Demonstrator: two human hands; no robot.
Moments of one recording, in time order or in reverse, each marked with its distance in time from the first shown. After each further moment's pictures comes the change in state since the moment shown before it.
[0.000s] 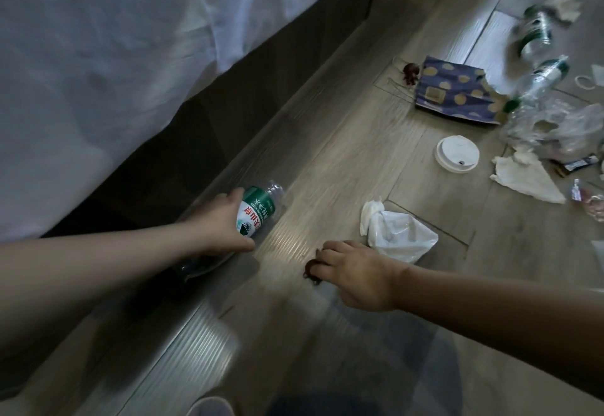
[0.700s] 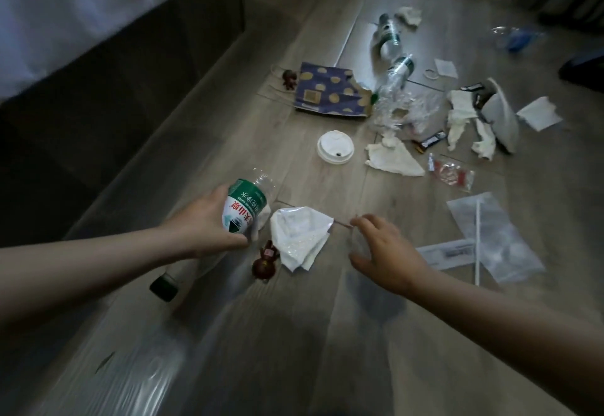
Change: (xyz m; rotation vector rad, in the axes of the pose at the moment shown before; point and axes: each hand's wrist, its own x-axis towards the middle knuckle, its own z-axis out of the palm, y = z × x) left_hand 0.013 0.162 0.022 -0.076 0.064 0.306; right_hand -0.179 0.061 0.041 0.519 0.350 0.879
